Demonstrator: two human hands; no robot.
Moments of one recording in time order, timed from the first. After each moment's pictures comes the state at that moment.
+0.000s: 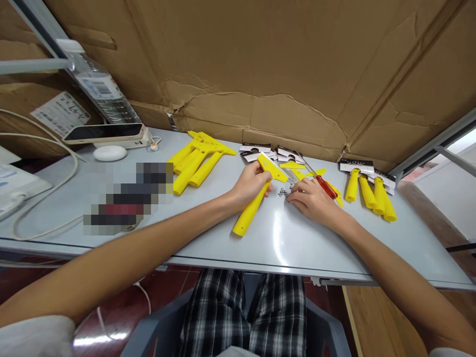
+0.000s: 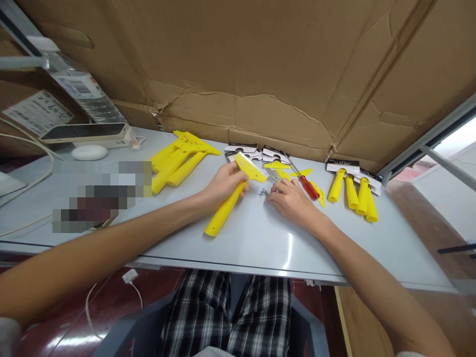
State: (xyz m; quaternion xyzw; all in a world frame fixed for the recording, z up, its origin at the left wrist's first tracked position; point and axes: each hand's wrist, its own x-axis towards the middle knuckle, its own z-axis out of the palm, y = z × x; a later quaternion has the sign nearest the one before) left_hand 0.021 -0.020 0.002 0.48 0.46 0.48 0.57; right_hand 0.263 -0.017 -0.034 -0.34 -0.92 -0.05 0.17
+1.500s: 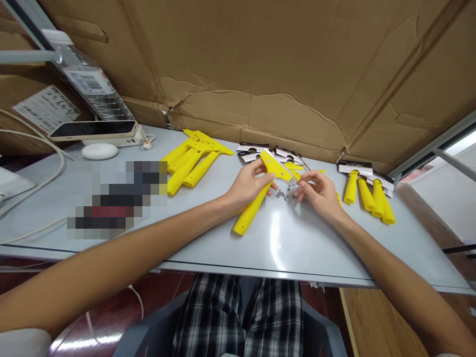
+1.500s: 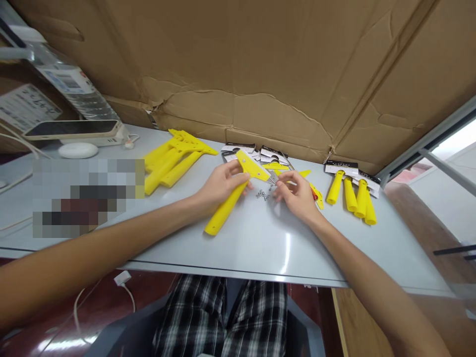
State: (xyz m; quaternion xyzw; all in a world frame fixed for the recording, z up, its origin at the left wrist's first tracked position) left_hand 0.023 -0.023 -0.002 0.52 0.40 0.50 0.56; right_hand 0.251 -0.018 -0.024 -0.49 -0.62 0.44 0.44
